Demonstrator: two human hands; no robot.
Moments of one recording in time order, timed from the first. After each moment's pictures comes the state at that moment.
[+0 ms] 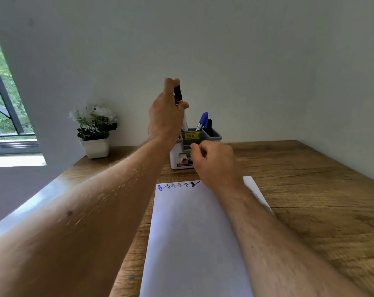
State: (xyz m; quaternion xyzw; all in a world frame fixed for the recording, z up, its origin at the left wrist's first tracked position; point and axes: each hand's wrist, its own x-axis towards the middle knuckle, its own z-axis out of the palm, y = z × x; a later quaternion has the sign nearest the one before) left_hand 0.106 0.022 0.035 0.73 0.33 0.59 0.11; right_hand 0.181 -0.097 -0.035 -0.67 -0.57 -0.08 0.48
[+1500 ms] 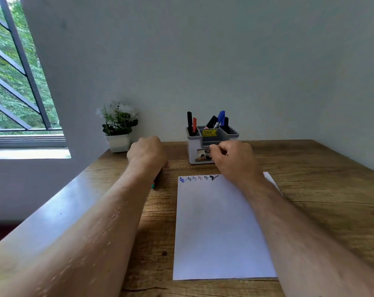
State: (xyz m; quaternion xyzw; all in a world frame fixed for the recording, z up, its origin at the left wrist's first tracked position) left_hand 0.009 0.005 -0.007 0.74 0.65 0.18 0.02; right_hand 0.176 -0.109 -0.028 -0.69 -0.58 -0.06 0.44
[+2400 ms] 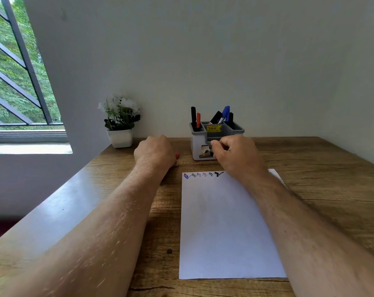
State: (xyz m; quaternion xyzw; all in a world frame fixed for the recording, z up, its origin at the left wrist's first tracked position) left_hand 0.016 -0.007 -0.011 0.74 0.65 0.17 0.04; right_hand 0.174 -0.100 -0.030 -0.69 -0.58 -0.05 0.42
